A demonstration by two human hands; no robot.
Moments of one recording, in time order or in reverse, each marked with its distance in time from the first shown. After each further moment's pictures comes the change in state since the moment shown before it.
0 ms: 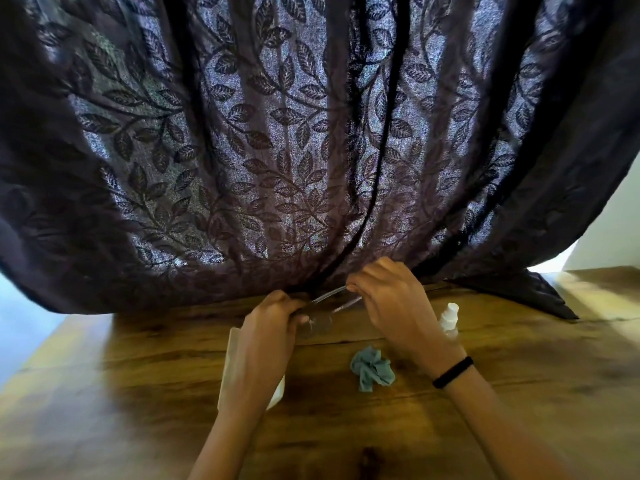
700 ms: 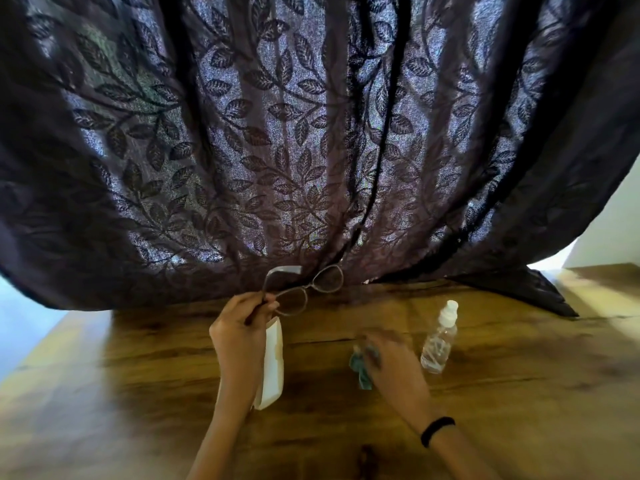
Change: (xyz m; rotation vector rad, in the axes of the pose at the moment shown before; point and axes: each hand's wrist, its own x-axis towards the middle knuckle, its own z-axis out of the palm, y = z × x) left_hand -0.010 -0.021 0.009 -0.374 0.474 -0.187; right_hand -0.086 -0.002 0.069 0.293 -0.324 0.535
